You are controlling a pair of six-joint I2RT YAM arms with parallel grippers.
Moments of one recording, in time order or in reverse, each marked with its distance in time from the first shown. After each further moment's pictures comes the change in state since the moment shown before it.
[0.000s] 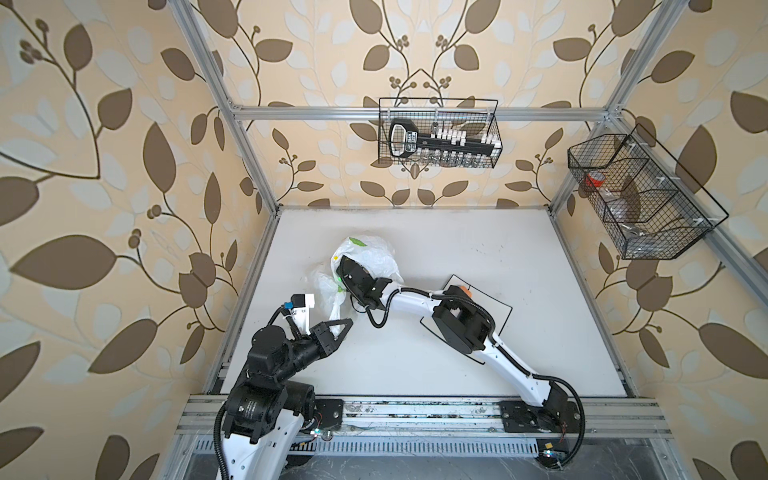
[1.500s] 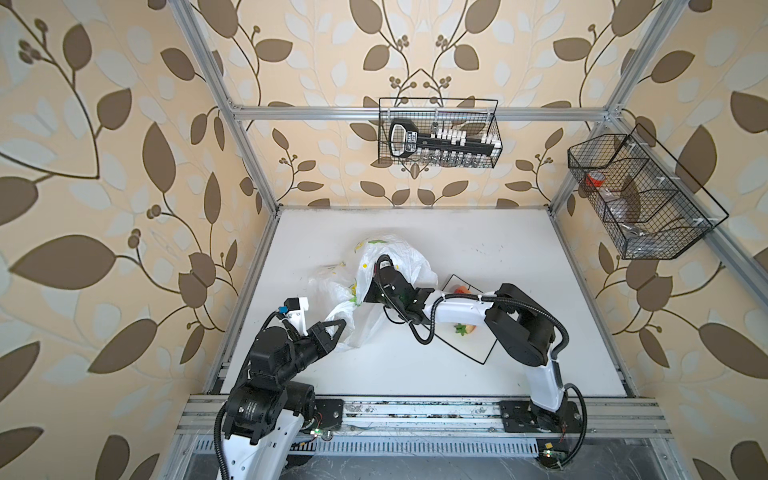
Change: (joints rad) left arm 0.000 -0.011 -0.007 -0.082 -0.149 -0.001; right arm -0.006 -0.612 -0.830 0.291 -0.153 -0.164
